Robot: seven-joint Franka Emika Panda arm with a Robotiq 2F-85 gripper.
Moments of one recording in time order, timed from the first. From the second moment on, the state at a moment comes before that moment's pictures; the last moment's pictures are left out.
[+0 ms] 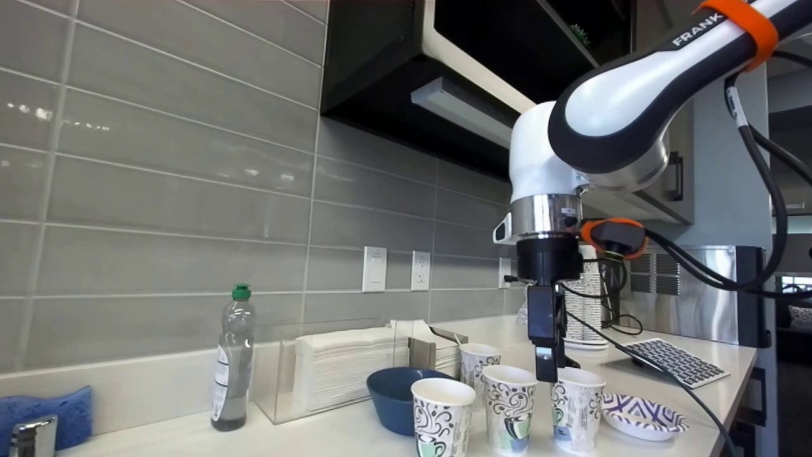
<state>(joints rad) 0.11 -0.25 0.09 -2.37 0.07 2.06 -0.15</state>
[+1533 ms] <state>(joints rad) 0.20 -0.11 0.22 -2.41 -0.01 2.30 -0.07</state>
